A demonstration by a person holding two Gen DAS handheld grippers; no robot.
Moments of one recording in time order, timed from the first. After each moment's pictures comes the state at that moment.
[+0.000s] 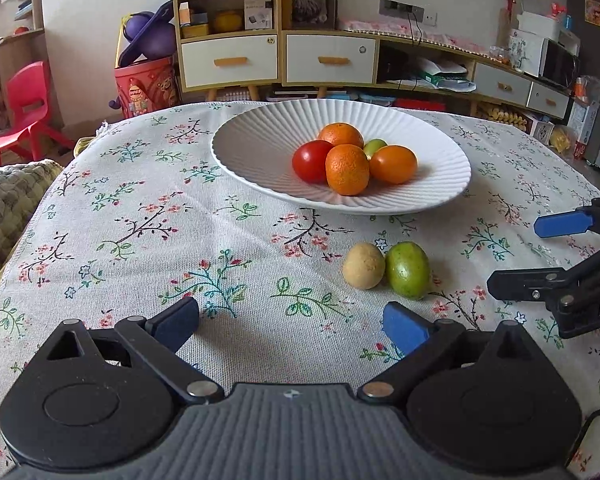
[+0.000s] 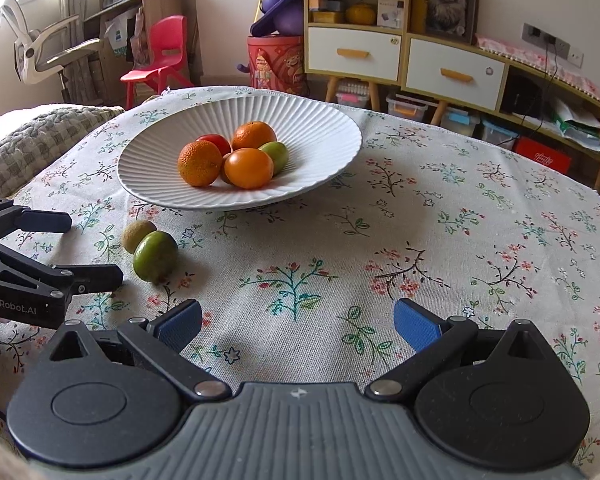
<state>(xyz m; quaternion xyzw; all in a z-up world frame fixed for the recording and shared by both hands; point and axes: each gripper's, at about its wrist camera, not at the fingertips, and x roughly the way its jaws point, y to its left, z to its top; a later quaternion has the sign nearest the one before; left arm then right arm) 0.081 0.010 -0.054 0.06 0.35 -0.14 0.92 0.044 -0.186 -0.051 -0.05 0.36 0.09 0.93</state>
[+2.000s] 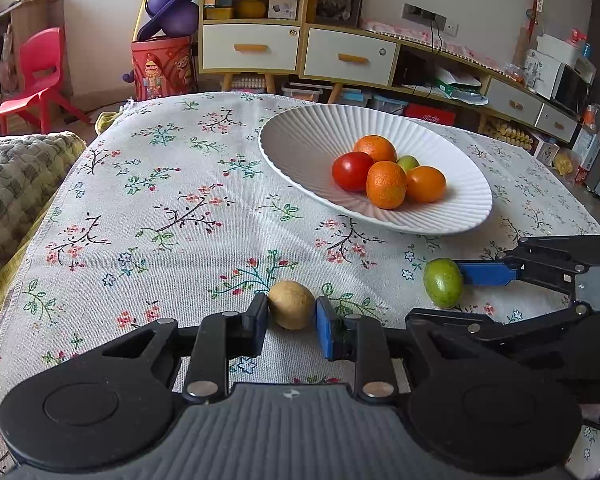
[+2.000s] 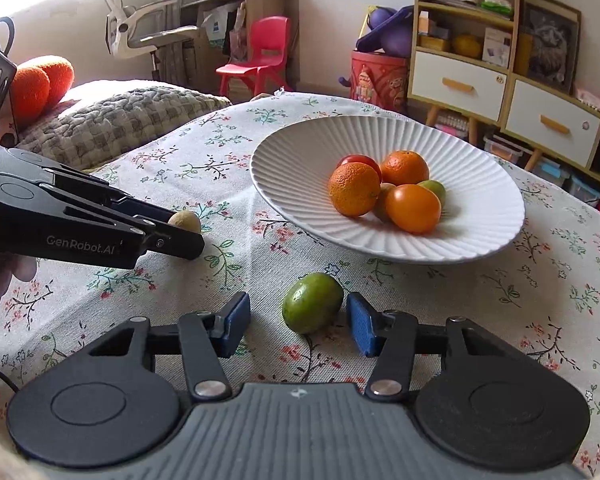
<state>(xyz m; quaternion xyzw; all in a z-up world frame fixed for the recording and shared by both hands) 0.089 0.047 -0.038 0.01 0.38 -0.13 0.92 0.054 -0.131 -0.052 -0.09 0.33 0.22 0.91</state>
